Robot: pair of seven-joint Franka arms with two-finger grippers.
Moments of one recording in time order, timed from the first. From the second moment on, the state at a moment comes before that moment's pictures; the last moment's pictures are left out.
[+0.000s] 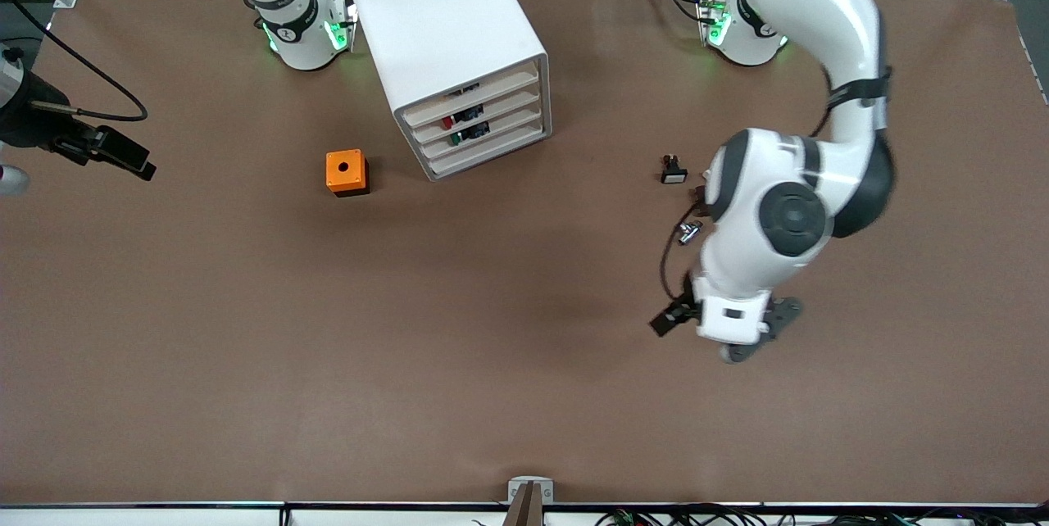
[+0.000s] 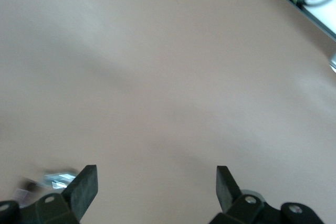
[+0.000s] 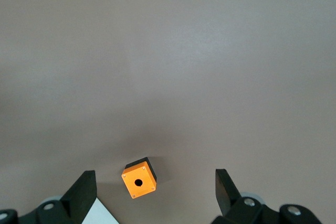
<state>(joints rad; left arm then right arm) -0.67 0.64 0.47 -1.24 -0.29 1.87 -0.77 -0.04 -0.02 0.05 -1.62 0.01 1.60 0.26</state>
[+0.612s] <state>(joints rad) -0.51 0.37 0.48 -1.24 -0.18 1.56 -0.39 -0.04 -0.02 0.05 -1.61 0.01 1.59 0.26</state>
